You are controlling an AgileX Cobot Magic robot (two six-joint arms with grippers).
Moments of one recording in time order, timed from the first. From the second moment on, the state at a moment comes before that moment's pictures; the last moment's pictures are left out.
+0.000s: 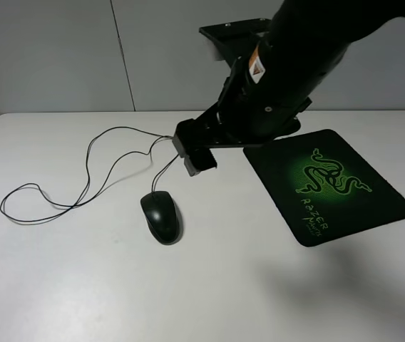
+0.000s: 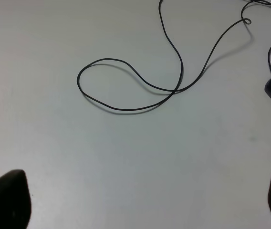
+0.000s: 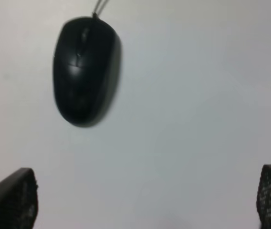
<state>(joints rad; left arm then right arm) 0.01 -0.01 -0.49 0.02 1.06 -0.02 0.88 1.58 -1.23 -0.13 0.81 0.36</state>
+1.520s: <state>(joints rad) 0.01 -0.01 -0.49 0.02 1.06 -0.02 0.96 2.13 -1.56 -0.01 0.73 0.40</state>
